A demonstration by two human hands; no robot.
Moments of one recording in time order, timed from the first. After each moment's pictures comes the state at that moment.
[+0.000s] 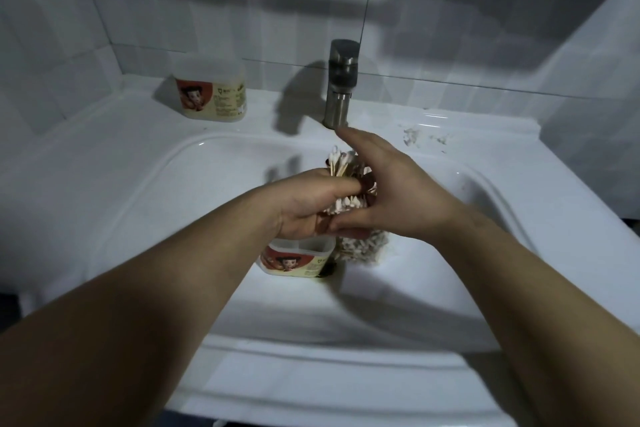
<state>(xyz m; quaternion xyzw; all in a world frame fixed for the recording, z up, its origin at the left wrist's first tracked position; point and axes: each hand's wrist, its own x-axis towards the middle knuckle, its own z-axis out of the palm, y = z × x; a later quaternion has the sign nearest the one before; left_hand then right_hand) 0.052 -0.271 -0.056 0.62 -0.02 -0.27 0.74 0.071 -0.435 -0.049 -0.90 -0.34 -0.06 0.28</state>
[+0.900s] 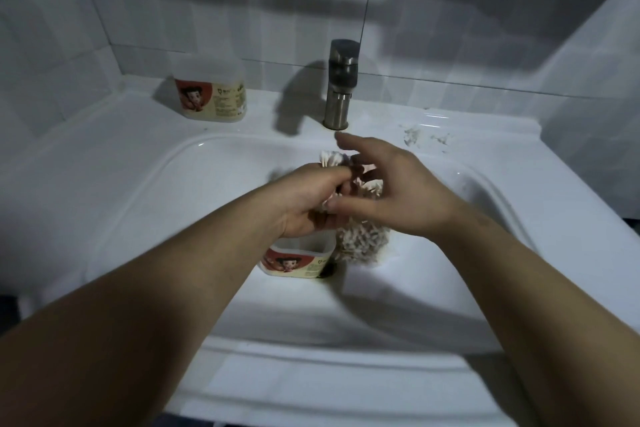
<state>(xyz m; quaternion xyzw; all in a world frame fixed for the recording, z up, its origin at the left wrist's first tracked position) 0.056 -0.275 -0.053 0.63 0.07 -0.21 0.74 0.067 -0.433 -0.046 -0.89 -0.30 -0.05 0.33</state>
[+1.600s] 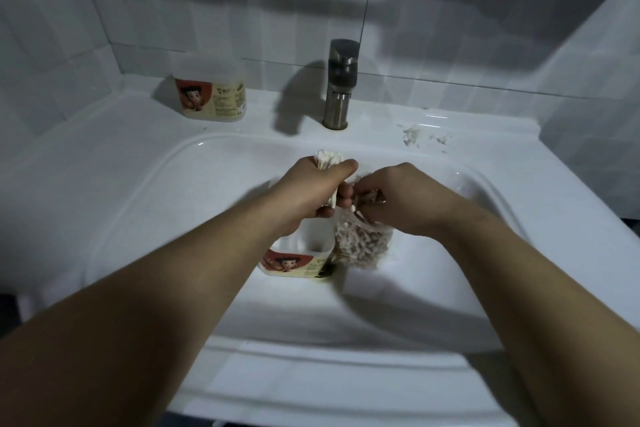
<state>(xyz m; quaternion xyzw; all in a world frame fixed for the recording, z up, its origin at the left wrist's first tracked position) 0.066 -0.272 -0.066 0.74 0.05 -0.08 0.67 0.075 -0.442 -0.050 -0.95 -0.26 0.01 0.14</state>
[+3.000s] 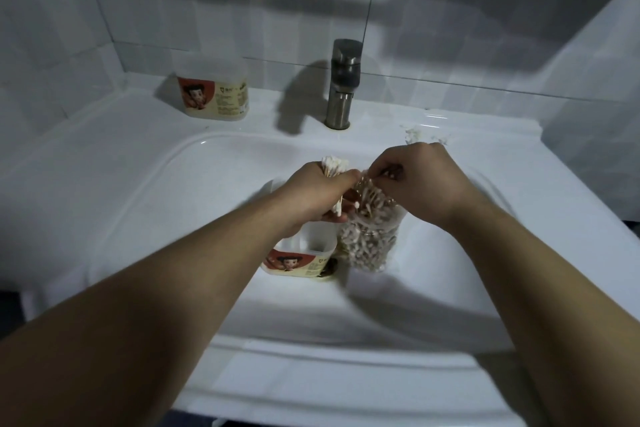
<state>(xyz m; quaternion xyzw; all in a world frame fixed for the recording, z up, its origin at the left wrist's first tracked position) 0.068 -0.273 -0.075 0.73 0.03 -0.10 0.68 0.080 -0.451 -0.041 -0.95 -0.20 -0.11 0.23</state>
